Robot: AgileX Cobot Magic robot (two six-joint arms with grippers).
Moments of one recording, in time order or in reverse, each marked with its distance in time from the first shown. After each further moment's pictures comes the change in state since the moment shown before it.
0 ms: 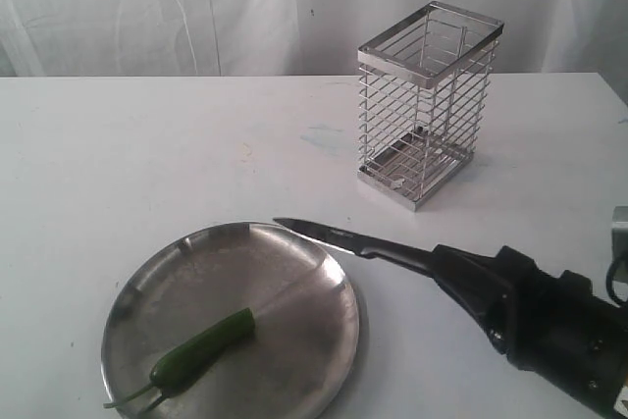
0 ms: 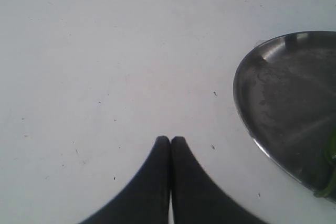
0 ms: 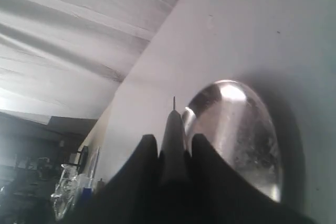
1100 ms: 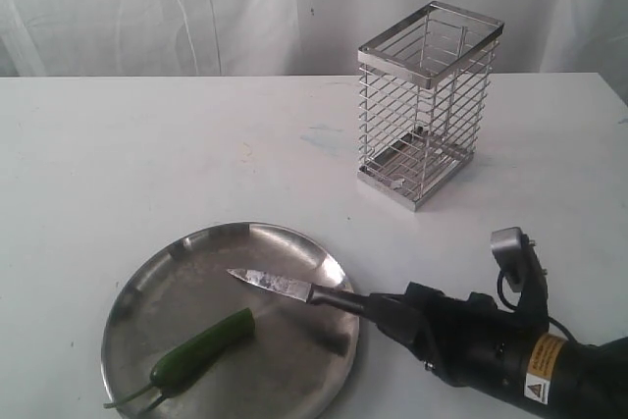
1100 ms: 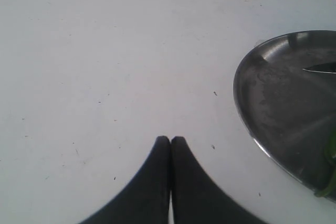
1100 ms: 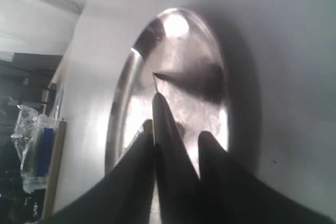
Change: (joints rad) left arm 0.000 0.000 0.000 0.000 0.000 0.002; right arm 0.000 0.495 -0.146 -0.172 -0.156 -0.083
